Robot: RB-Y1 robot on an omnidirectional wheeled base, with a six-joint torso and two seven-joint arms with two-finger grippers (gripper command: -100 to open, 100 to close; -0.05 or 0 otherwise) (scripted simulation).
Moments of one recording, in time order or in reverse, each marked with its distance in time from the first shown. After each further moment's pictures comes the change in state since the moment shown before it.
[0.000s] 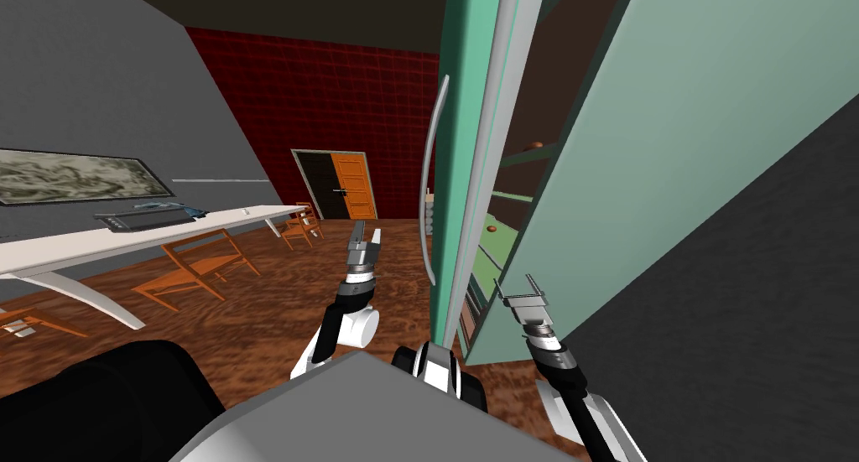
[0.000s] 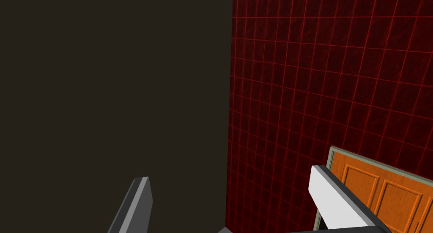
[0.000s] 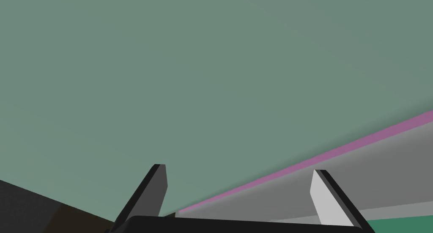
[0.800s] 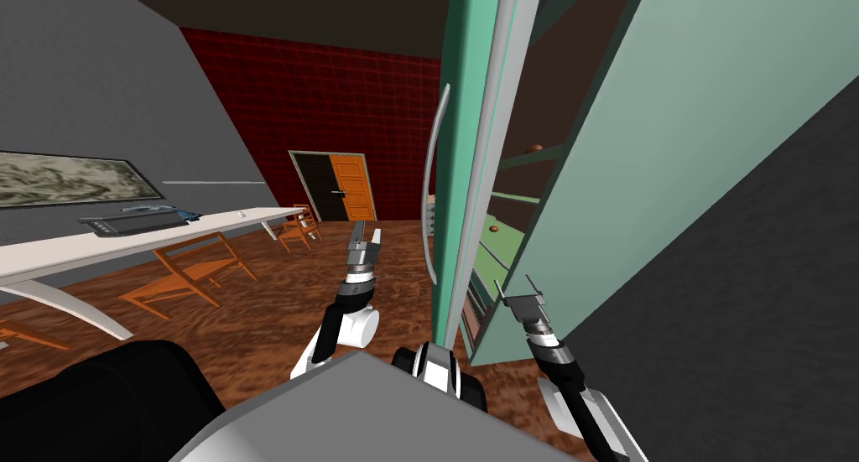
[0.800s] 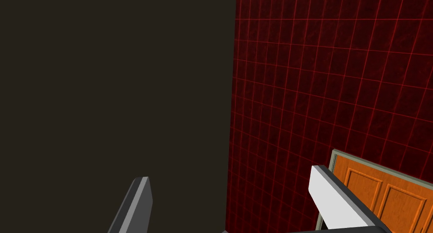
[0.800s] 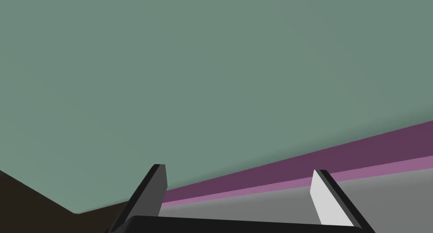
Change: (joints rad) left arm 0.000 0.000 0.000 0.000 0.000 0.000 0.000; right arm -0.055 -0.011 -0.041 0.106 0.048 -0.019 0.201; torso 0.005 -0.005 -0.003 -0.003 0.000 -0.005
